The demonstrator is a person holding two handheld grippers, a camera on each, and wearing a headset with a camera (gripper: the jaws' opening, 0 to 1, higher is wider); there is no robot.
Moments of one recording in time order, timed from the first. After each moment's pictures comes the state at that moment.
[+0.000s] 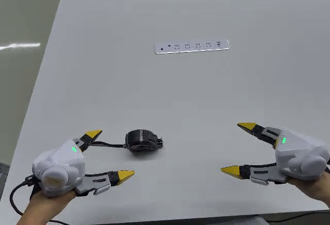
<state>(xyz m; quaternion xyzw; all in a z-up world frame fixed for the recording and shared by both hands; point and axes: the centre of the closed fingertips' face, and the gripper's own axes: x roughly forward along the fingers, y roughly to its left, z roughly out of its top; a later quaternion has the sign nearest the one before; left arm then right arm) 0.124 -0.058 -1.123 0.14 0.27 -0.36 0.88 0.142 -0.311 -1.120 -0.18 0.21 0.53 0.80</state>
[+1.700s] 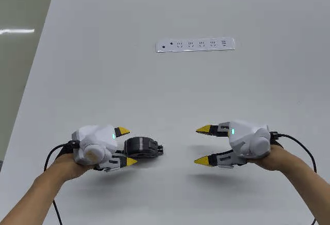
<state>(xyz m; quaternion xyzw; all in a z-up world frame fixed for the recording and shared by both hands) 0.175 -0.078 -1.208 0.29 0.32 -0.50 0.75 0.177 -0.225 -1.184 -0.23 0.22 0.65 0.69</state>
